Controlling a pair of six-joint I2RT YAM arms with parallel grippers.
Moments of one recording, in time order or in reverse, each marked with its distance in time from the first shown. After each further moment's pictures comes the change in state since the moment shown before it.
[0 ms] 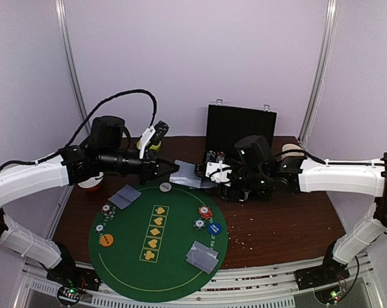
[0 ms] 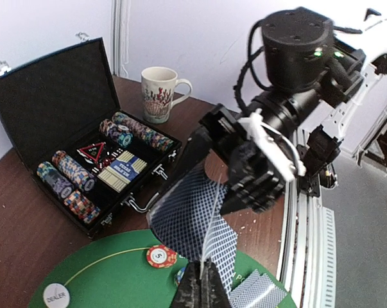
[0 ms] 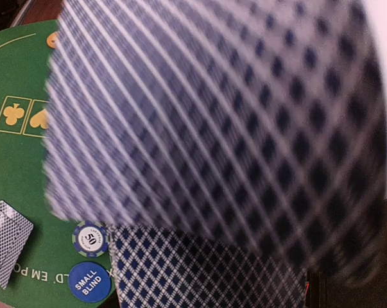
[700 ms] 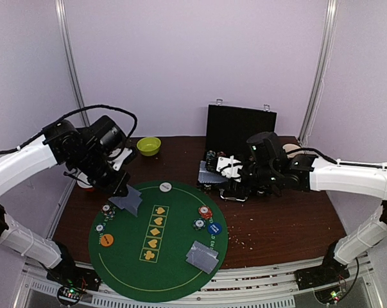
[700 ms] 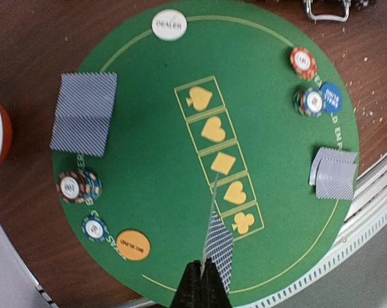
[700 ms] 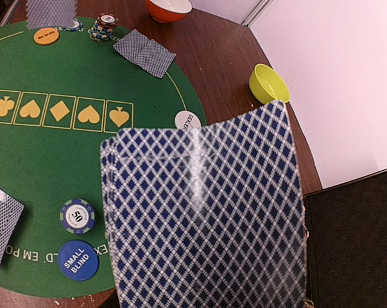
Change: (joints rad) left arm -0.028 0.011 0.300 -1.065 -0.540 -0.338; right arm -0.054 -0.083 -0.040 -0.038 0.011 0.000
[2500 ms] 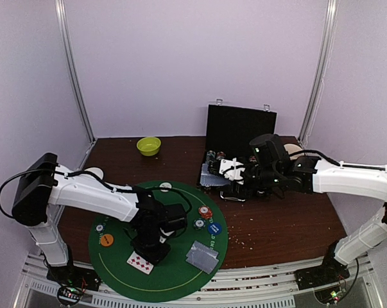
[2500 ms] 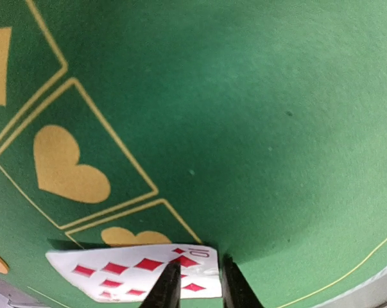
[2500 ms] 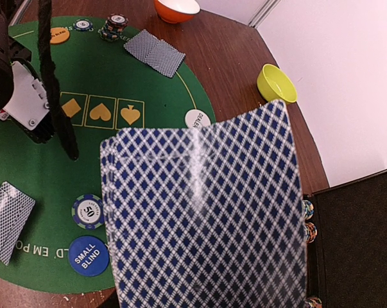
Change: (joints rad) left arm -0.393 0.476 -0.261 0.252 0.131 -0.280; right arm -0.004 -0.030 -0.031 -0.008 -0.029 0.009
